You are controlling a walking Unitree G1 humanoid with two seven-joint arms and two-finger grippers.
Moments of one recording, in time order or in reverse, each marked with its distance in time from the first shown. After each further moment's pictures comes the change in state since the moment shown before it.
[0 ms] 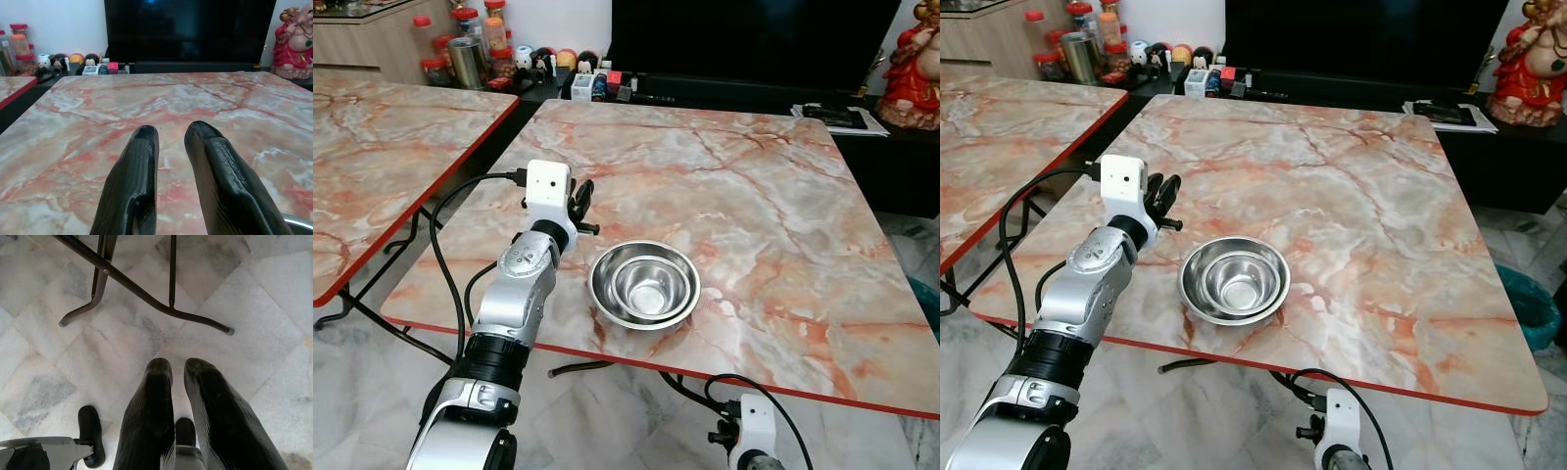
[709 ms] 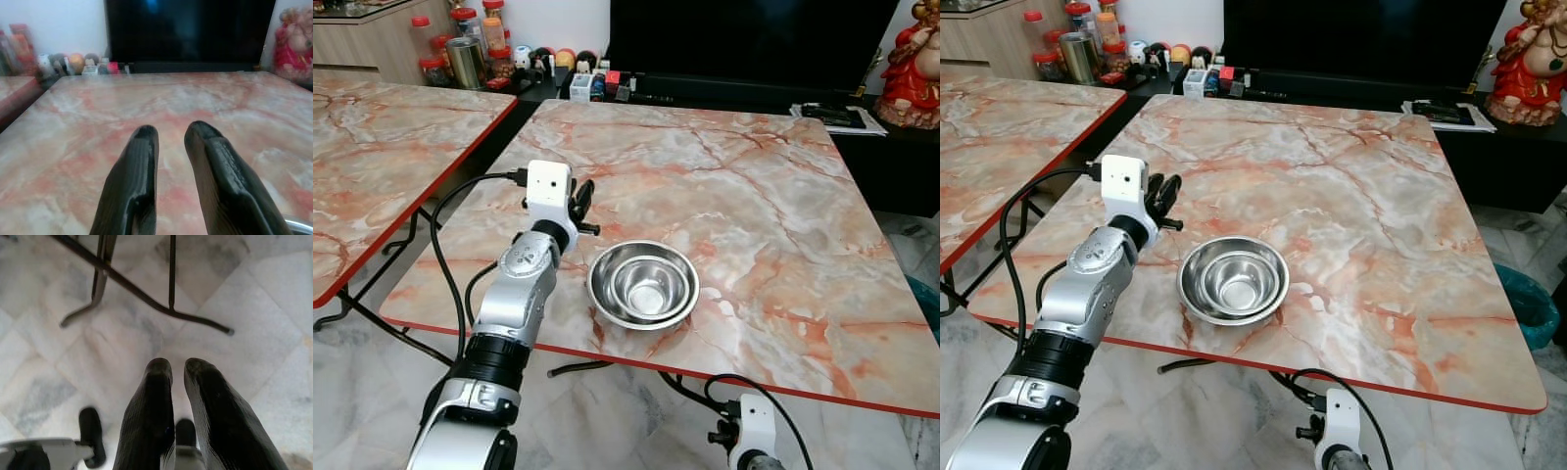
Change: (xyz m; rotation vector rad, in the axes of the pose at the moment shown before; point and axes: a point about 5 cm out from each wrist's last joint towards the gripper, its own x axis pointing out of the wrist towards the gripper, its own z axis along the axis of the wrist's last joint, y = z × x) left arm -0.007 0.006 -0.006 0.064 -0.090 0.053; right arm 0.000 0.001 0.001 0.000 -0.012 0.002
